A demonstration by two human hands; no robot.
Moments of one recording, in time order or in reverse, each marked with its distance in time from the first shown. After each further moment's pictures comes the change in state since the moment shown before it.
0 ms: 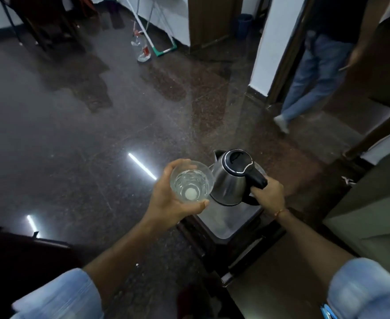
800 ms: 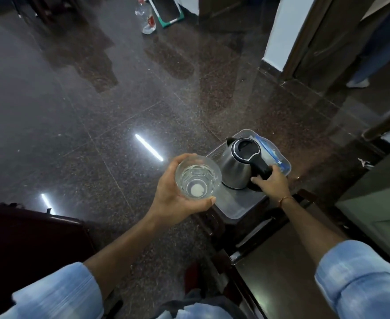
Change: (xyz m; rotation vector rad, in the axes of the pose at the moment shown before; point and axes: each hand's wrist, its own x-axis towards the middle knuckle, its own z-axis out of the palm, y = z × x) left_hand -0.036 -0.022 -0.007 -0.023 -0.047 -0.073; right_hand 0.003 0.061 0.052 -0.031 -0.116 0.146
